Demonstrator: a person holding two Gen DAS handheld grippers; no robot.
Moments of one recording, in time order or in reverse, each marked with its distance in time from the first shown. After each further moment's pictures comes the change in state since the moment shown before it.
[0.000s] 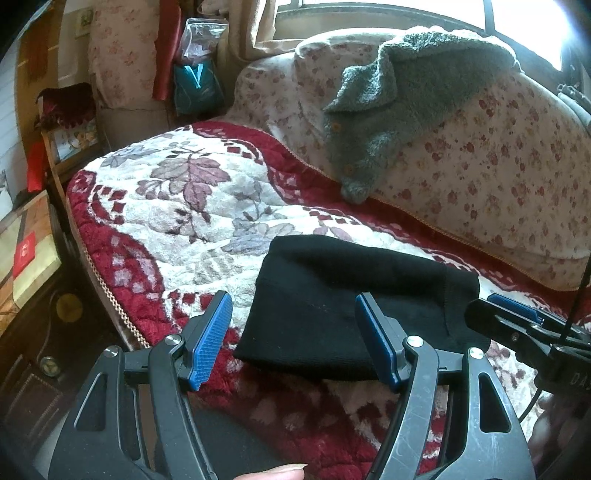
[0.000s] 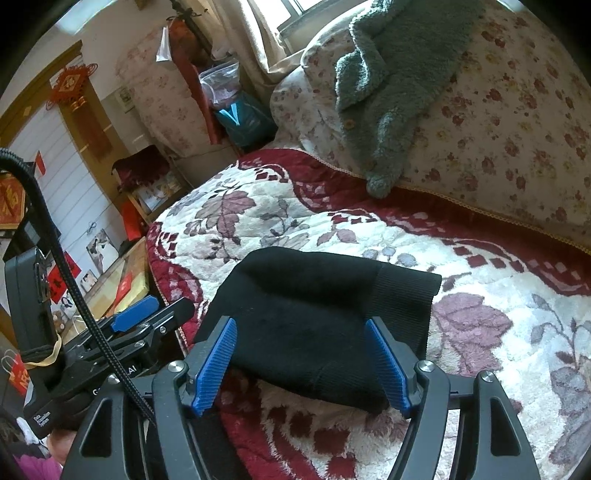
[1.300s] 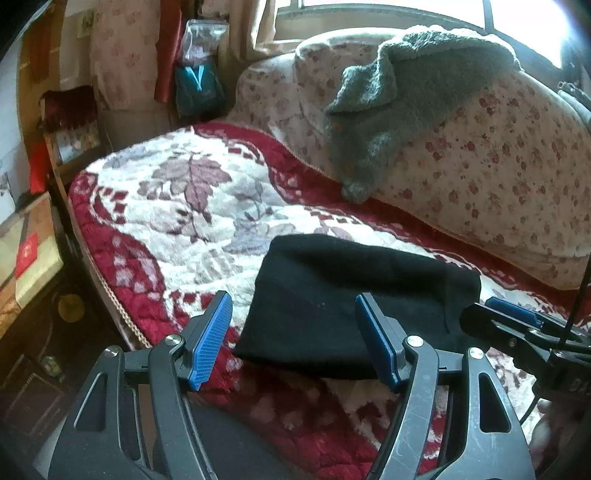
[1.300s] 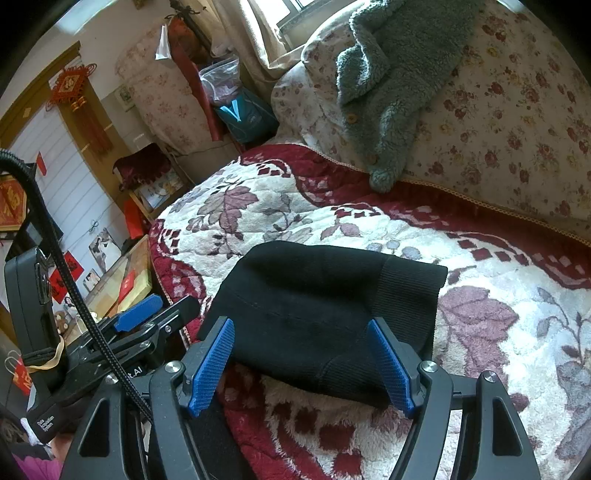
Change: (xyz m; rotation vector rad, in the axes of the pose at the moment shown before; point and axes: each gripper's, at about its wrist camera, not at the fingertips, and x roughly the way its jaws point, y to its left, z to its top) left arm -0.005 -0.006 -0.007 0.011 -0.025 0.018; right arm 0.003 0.006 -0.002 0.010 0.013 0.005
